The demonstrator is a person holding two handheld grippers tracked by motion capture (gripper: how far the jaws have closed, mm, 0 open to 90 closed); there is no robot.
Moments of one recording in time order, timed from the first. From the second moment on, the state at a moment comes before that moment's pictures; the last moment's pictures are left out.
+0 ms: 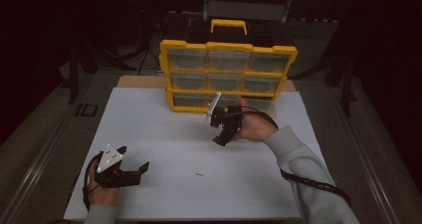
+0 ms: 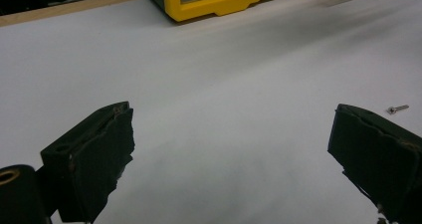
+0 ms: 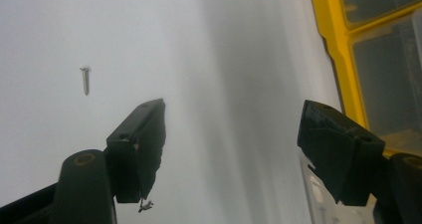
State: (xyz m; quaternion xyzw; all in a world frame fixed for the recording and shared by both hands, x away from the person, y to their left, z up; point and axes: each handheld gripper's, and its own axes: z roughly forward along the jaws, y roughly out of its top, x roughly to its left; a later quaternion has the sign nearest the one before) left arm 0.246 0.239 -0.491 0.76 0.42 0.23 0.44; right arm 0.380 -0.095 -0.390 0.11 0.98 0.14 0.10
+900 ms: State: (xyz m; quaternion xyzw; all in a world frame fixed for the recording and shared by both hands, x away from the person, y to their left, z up) left arm 0.245 0.239 -0.491 0.76 0.42 0.23 0.44; right arm 0.356 -0.068 -0.419 0.08 0.99 0.13 0.07
